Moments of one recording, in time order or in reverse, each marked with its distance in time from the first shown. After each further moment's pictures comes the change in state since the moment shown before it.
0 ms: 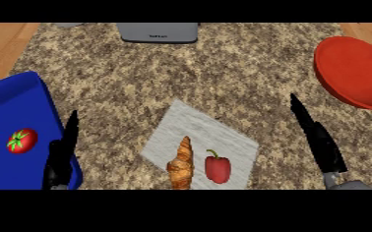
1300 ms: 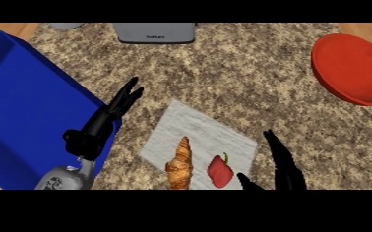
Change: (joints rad) left arm -0.209 -0.024 -0.180 -0.248 0.090 -0.324 0.052; right arm 0.263 0.191 0.228 -0.243 0.846 -0.460 0.453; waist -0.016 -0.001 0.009
